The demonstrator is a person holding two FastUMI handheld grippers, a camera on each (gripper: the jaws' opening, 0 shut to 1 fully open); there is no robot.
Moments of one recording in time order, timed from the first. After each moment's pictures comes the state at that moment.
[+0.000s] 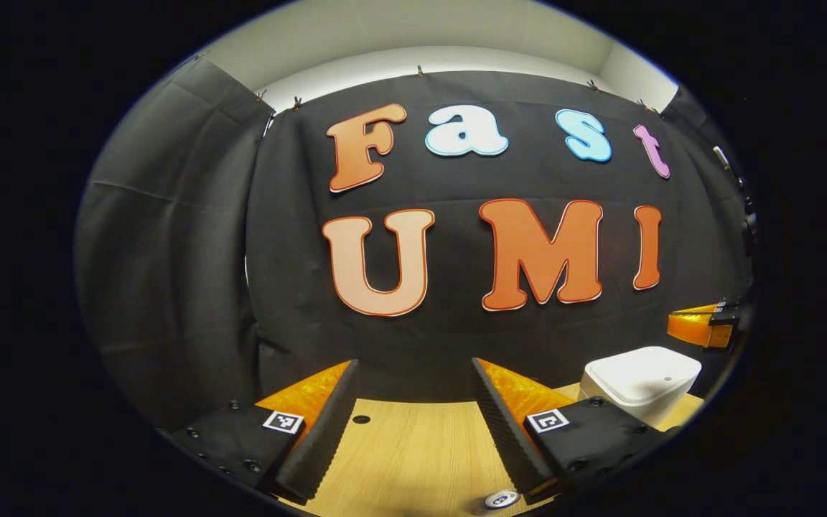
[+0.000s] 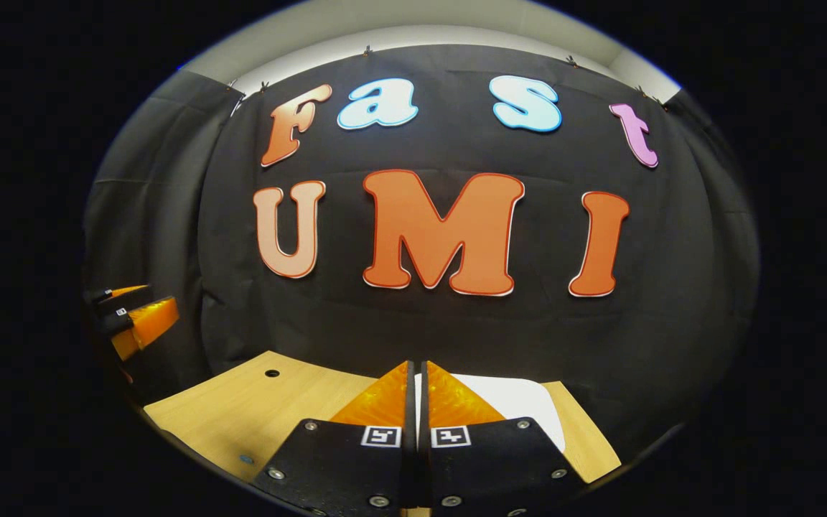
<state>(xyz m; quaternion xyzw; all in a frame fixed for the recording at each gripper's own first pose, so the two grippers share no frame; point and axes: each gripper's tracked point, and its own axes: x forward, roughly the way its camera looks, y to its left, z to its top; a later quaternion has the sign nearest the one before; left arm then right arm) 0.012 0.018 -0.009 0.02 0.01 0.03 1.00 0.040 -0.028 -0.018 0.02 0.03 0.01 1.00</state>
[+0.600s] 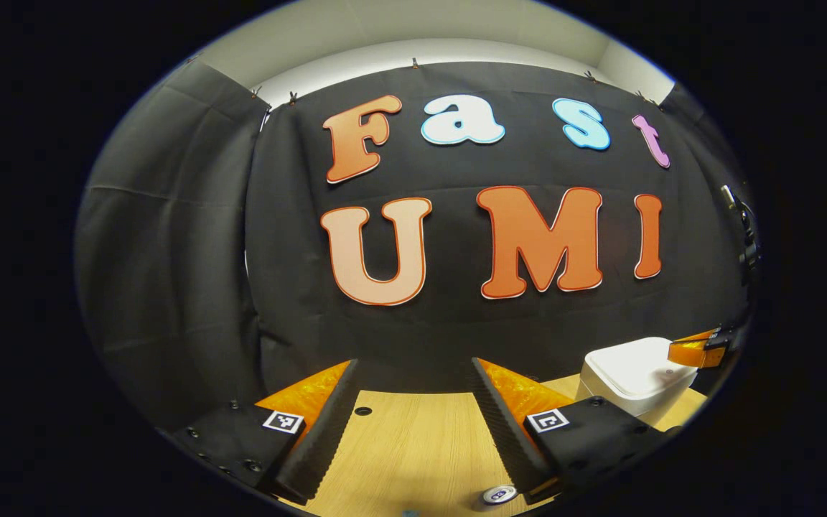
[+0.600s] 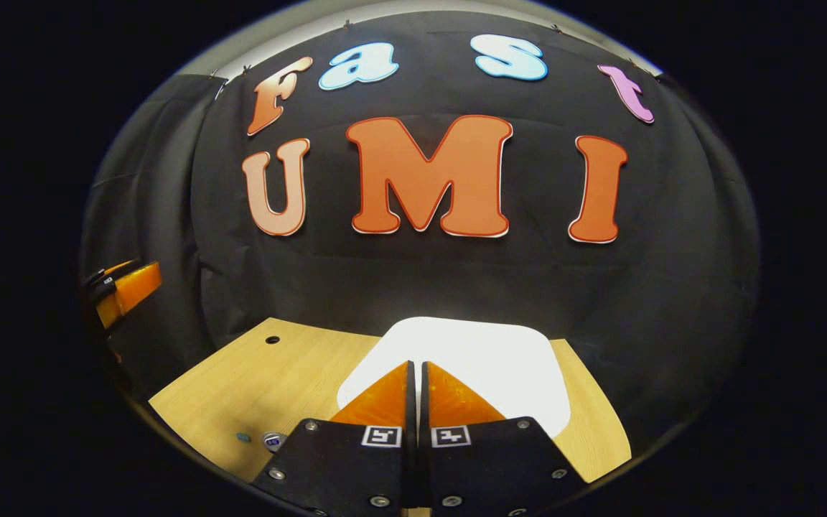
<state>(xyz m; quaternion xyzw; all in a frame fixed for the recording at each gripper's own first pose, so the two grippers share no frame) 0.007 0.007 -0.017 0.03 0.03 0.03 1.00 0.035 -0.042 -0.084 0.04 0.12 0.02 0.99</state>
